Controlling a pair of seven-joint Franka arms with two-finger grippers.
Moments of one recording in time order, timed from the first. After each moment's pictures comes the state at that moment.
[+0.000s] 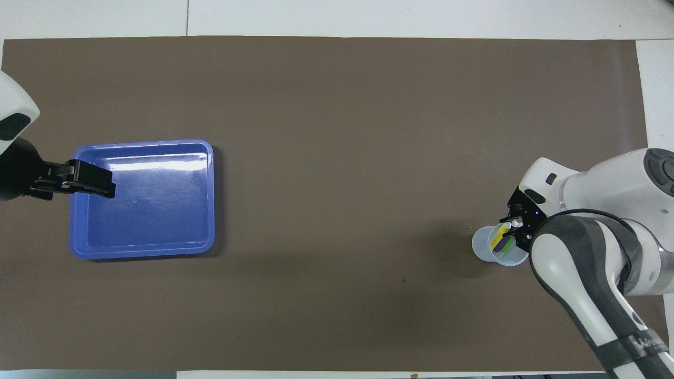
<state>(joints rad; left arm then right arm) -0.06 -0.07 -0.10 -1.62 -0.05 1.45 -0.10 0.06 -0.11 -0.02 -2.27 0.14 2.01 -1.65</state>
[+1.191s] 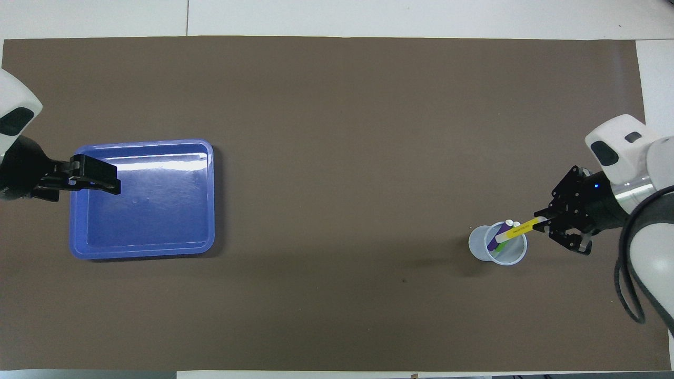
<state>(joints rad) -0.06 -0.07 -0.12 -1.63 -0.22 1.51 -0.49 0.06 -0.16 -0.01 -1.84 0.31 1.52 -0.84</state>
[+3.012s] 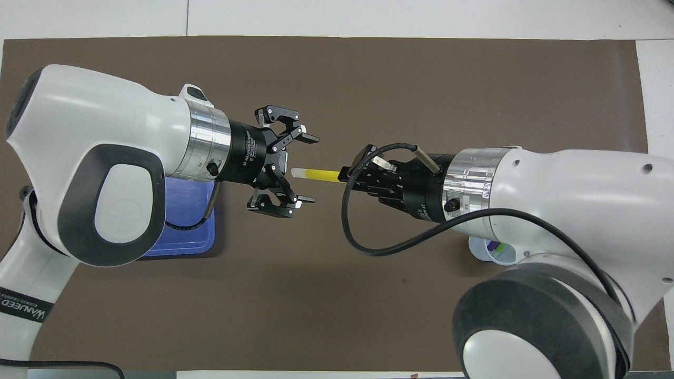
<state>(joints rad) -0.31 0.08 -0.17 -1.74 -0.79 1.98 -1.61 0.39 -0.13 0.07 -1.93 0.69 2.25 0.68</state>
